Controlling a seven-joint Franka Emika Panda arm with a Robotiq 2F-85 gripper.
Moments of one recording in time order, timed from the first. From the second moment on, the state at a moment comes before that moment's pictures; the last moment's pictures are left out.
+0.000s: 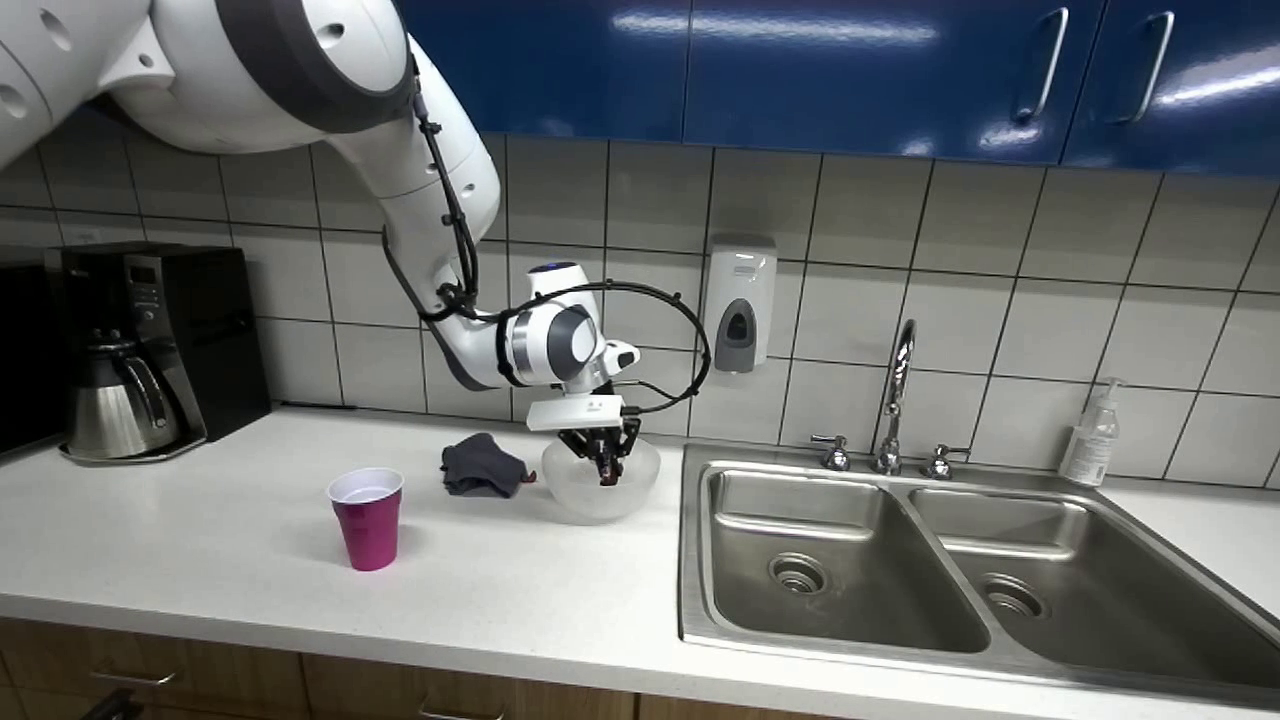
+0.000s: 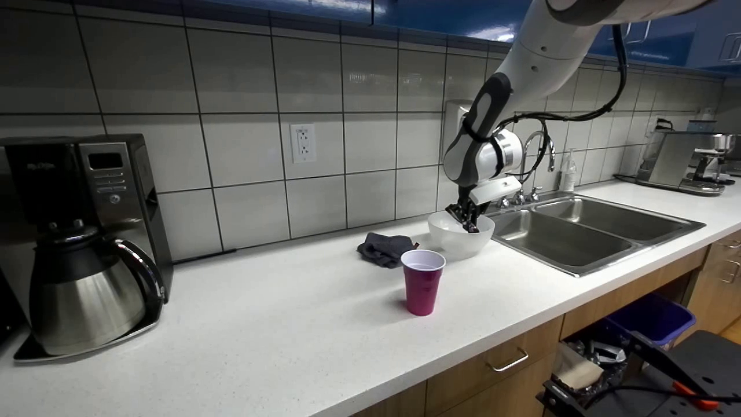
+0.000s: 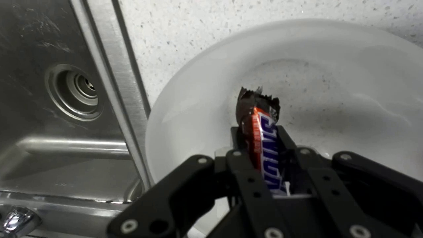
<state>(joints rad) -0.16 0.84 -0.18 -1.65 -0.13 2.75 -0.12</state>
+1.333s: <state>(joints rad) -0.15 0.81 -0.18 -1.63 -0.13 2.69 -0.09</state>
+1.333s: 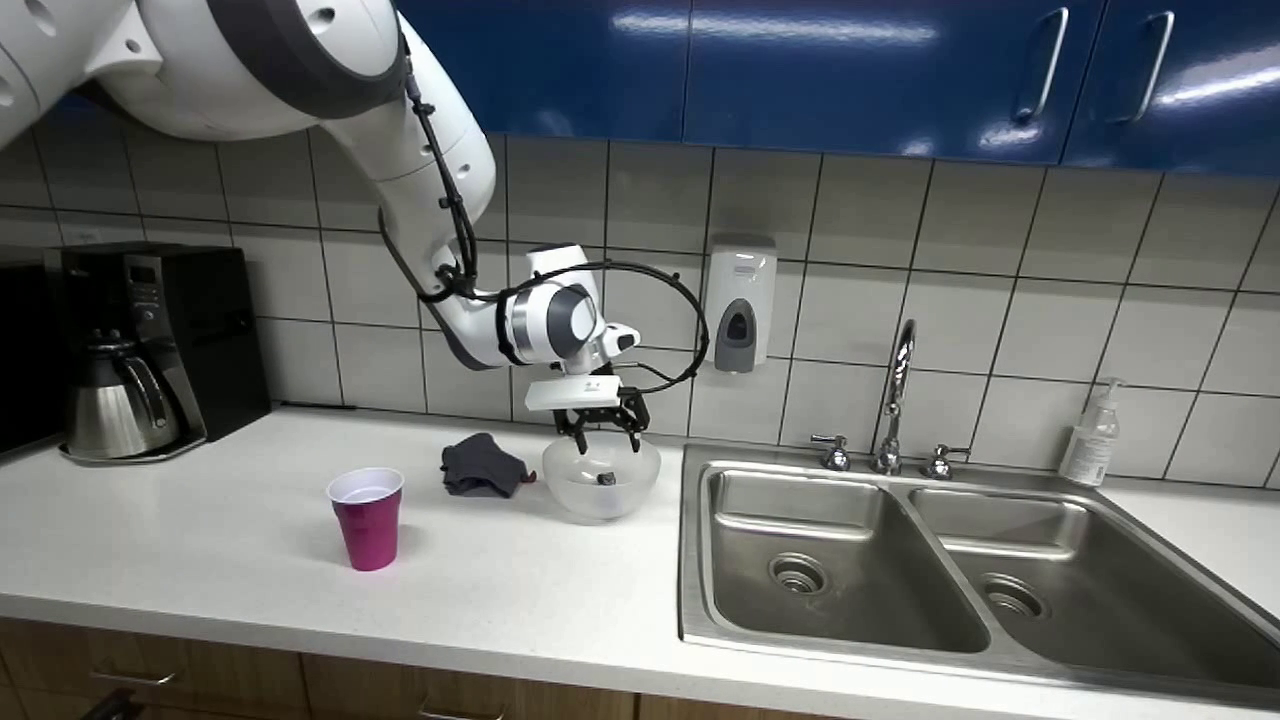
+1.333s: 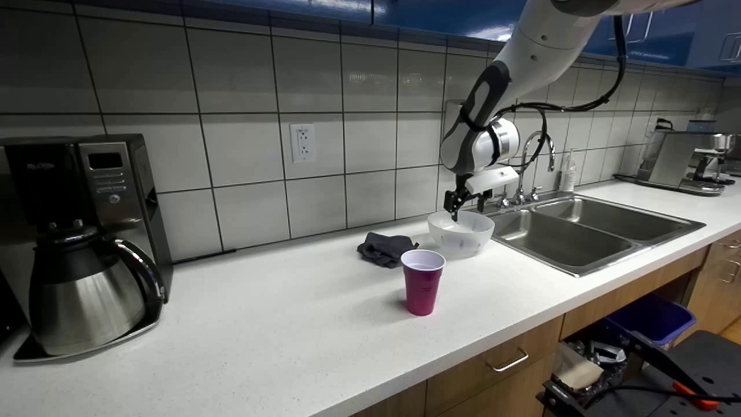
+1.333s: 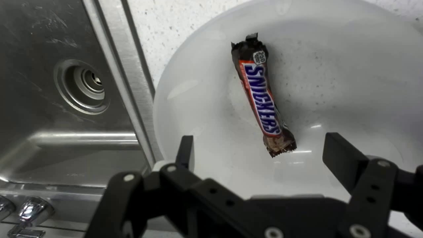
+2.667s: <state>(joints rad) -0.12 0.25 -0.13 -2.21 -0.13 2.51 -0.11</state>
